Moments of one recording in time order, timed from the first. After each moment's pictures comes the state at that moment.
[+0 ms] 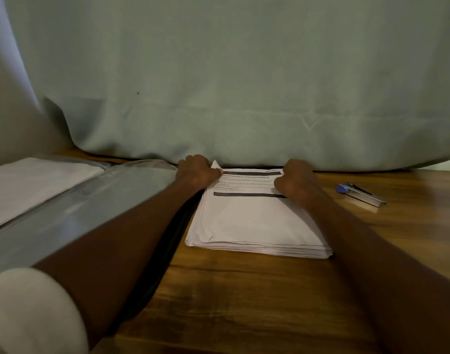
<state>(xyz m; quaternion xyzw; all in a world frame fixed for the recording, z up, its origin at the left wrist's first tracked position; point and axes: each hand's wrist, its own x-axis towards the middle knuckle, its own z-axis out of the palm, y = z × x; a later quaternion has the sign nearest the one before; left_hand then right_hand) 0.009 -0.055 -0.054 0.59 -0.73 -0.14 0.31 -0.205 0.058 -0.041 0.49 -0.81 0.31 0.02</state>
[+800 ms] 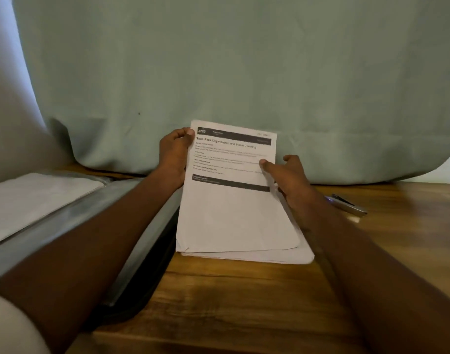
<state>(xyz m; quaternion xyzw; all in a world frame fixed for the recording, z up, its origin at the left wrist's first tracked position) 0.032 -0.008 0.020 0.29 -0.49 -0.51 0.65 -0.195 0.070 -0.009 0.42 -0.63 0.62 -0.21</state>
